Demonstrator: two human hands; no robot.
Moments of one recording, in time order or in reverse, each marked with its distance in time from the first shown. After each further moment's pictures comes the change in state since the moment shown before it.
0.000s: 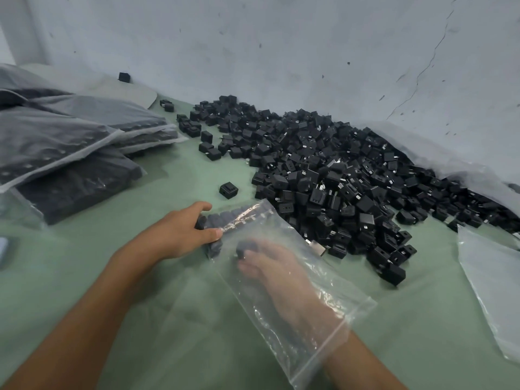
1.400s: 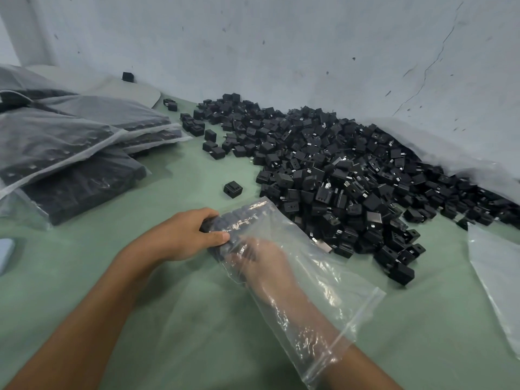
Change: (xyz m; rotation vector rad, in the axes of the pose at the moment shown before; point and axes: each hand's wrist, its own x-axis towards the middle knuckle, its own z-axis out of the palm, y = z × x) left_hand -0.011 0.012 -0.005 0.005 -0.055 0.074; right_hand 0.031 0.017 0.018 -0.807 0.120 -0.153
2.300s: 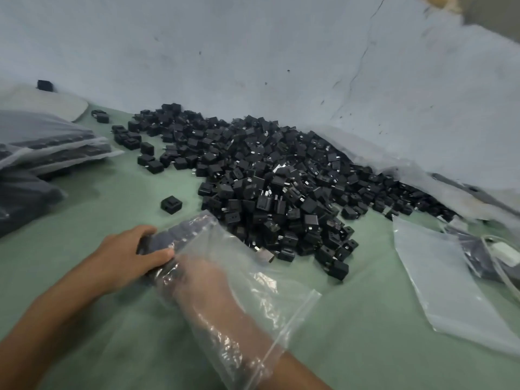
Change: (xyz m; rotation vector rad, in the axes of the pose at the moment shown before) left_hand 0.015 -0.005 0.021 0.078 0.145 -0.070; right_hand -0.007 -0.008 0.001 -0.193 0.009 -0.064
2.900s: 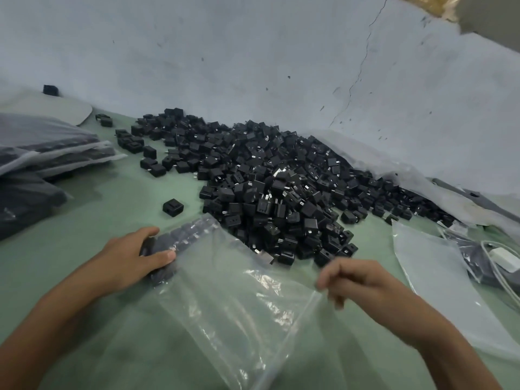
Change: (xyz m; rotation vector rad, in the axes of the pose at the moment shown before) left_hand -0.002 0.005 -0.003 -0.072 -0.044 -0.012; right_hand -0.102 0.088 -0.212 0.280 -0.101 0.010
